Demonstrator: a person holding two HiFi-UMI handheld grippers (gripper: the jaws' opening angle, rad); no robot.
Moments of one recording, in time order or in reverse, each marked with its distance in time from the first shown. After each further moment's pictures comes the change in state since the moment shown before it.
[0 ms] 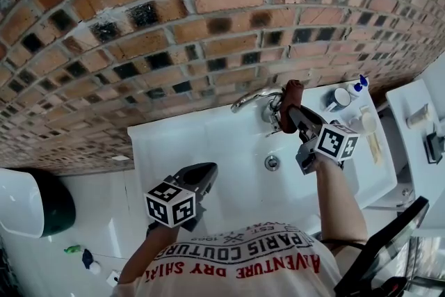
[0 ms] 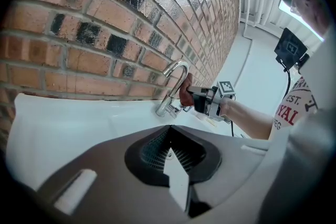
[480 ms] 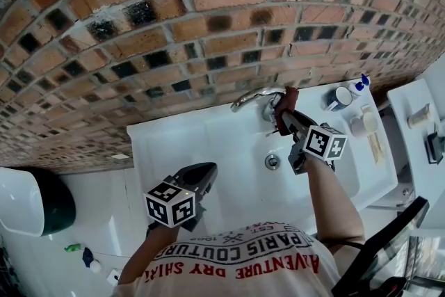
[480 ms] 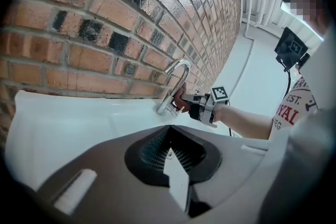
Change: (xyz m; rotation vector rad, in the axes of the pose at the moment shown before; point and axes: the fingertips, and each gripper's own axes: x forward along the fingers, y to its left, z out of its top) left arm 0.002 0.004 -0.004 -0.014 0.005 0.004; right arm 0.021 -0.027 -0.042 0.013 0.062 -0.086
